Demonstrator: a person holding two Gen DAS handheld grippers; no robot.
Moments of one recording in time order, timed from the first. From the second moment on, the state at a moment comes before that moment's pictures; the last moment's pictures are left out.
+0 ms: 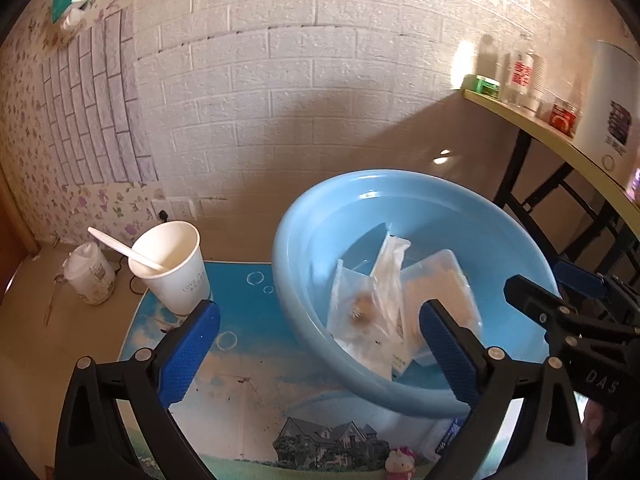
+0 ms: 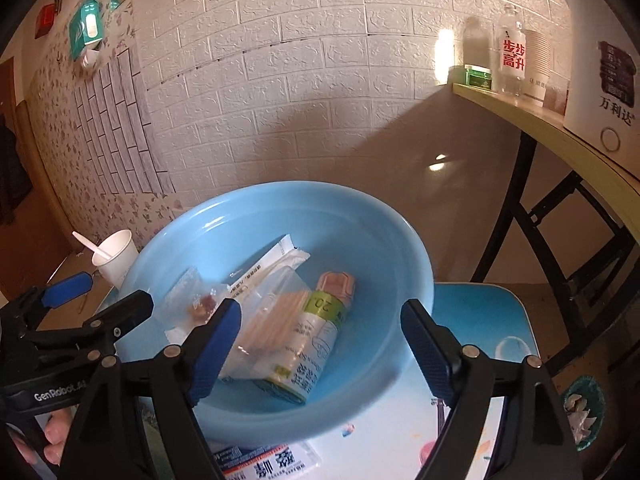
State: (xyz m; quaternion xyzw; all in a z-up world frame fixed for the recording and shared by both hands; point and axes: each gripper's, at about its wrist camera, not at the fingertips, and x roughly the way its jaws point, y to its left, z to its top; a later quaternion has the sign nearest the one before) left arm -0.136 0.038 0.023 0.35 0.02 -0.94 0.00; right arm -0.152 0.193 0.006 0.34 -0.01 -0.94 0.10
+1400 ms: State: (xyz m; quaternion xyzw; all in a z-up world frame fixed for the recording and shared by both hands) left arm -0.032 0.049 0.012 0.34 0.02 -0.94 0.00; right arm -0.031 0.226 -0.009 0.34 -0.06 -0.94 0.07
